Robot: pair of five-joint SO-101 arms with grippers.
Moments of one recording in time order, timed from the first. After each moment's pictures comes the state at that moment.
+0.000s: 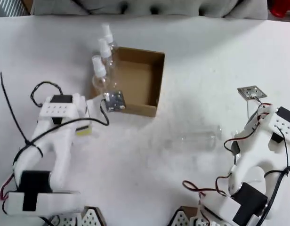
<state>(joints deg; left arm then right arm) -5.2 -5.7 37.2 55.0 -71.3 32.9 -11.1 27.2 79.1 48.5</state>
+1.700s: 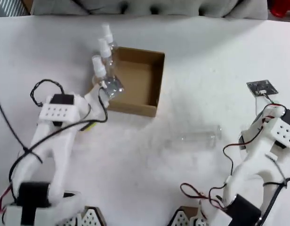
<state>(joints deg) -2.9 -12.5 36.5 60.7 -47.6 34.5 -19.9 25.7 80.6 46.7</state>
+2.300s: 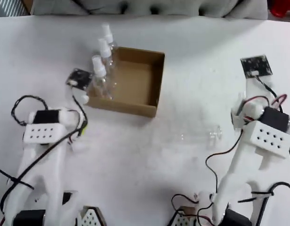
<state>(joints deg) -8.8 -29.1 46.6 62.7 -18.7 21.4 -29.1 25.7 68.3 31.6</state>
